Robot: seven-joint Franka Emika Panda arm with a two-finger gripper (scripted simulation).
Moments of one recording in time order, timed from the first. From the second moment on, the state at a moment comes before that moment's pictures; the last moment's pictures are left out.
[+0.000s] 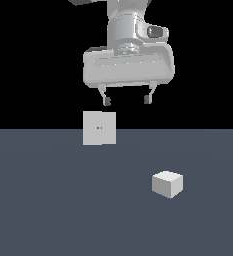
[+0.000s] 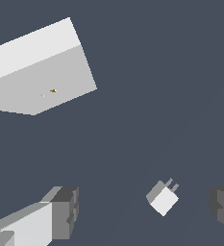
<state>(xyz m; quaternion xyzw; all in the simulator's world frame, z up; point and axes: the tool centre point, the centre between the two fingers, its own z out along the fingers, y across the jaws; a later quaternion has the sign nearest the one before) -0.004 -0.025 0.163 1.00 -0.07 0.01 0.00</state>
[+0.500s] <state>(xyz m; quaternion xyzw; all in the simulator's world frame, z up) -0.033 -0.054 0.128 0.98 -0.20 0.03 0.01</state>
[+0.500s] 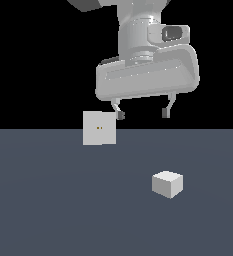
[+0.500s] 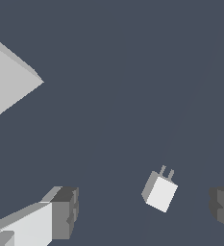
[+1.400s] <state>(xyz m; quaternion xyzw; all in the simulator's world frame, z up) -0.089 -0.082 0.070 0.92 -0.40 0.05 0.03</state>
